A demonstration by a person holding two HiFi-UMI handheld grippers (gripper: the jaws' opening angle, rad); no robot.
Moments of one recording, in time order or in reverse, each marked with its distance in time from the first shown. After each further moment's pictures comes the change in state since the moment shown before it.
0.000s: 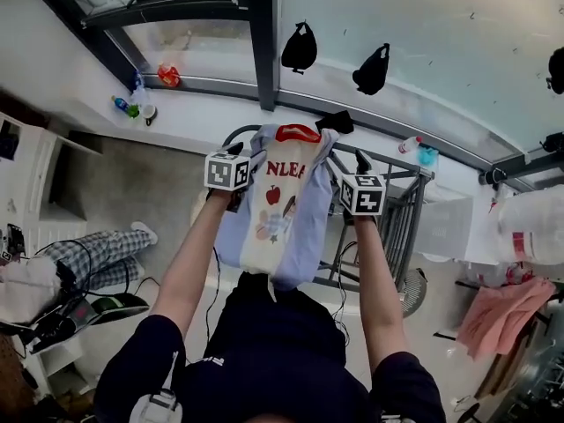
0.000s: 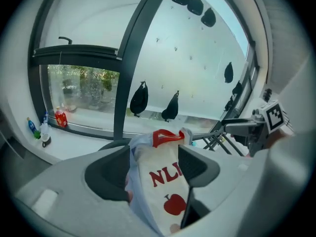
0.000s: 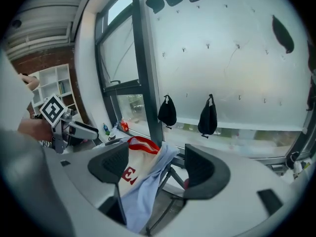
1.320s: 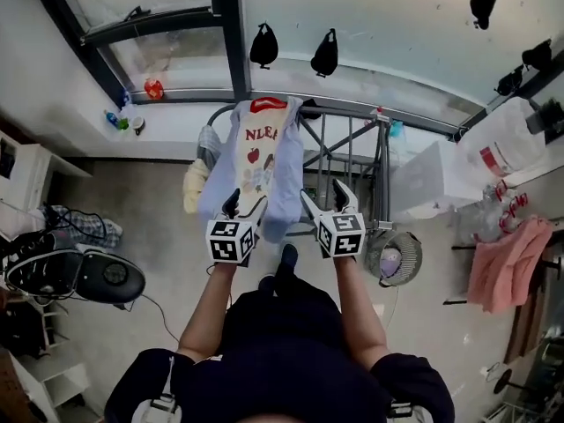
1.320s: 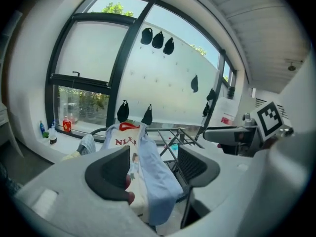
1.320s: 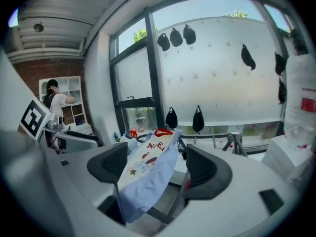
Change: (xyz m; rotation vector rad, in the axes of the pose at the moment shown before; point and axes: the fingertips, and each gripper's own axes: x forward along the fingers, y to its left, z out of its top) left arm -0.231 -0.200 -0.146 0.065 -0.241 -0.017; right arm -0.264 0.130 -0.105 0.038 -0.181 -0.027
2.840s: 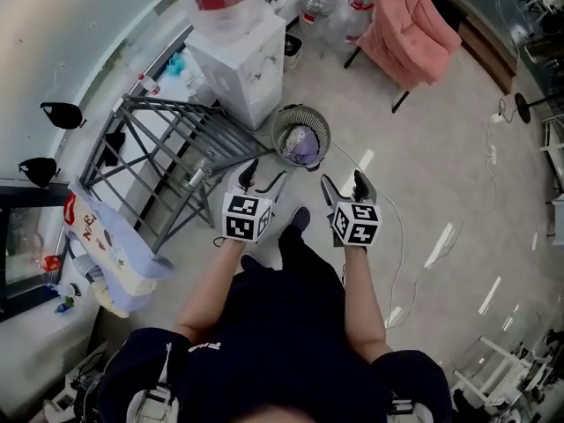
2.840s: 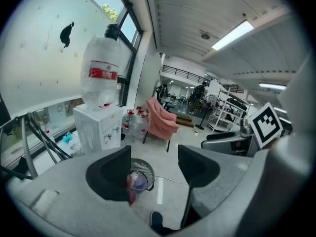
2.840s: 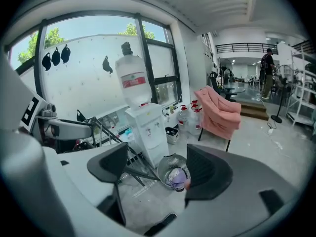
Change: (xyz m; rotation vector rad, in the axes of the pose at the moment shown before) left arm 0.083 -0.598 -0.196 0.564 0.352 -0.956; right arm -0.509 -0.294 -0.303 0.635 -0.005 -1.020
